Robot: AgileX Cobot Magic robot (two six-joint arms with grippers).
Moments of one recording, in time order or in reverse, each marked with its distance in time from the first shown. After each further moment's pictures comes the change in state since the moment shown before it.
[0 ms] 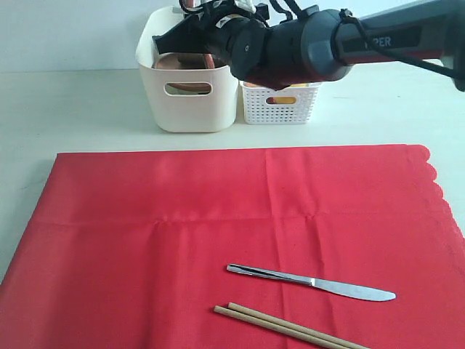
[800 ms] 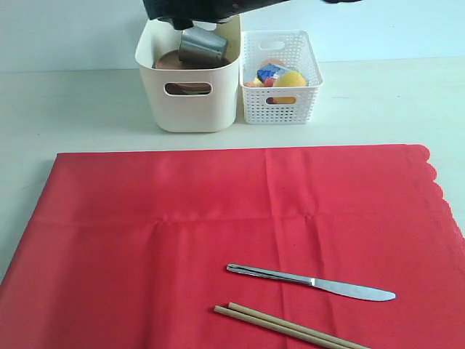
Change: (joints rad) left arm 0.000 0.000 0.000 0.000 0.000 0.000; right arm -0.051 -0.269 0.000 0.062 0.647 -0.046
